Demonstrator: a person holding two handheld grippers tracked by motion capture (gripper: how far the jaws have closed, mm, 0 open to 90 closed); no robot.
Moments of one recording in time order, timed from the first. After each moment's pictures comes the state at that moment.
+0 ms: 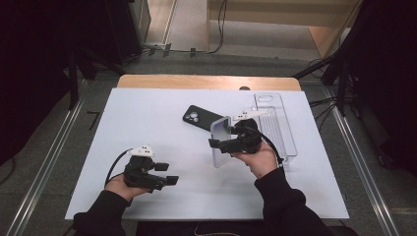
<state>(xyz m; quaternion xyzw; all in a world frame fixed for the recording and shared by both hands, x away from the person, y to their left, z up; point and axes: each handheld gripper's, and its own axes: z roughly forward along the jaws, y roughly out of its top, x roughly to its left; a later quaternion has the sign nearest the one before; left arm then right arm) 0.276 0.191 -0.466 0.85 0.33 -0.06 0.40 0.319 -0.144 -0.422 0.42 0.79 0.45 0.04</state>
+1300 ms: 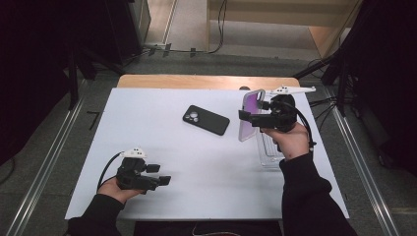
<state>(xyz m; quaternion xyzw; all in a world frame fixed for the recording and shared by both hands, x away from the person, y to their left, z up) 0.274 0.209 -0.472 0.84 0.37 -0.04 0.39 0.335 -0.222 -0.363 0.46 0.74 0.48 0.11</state>
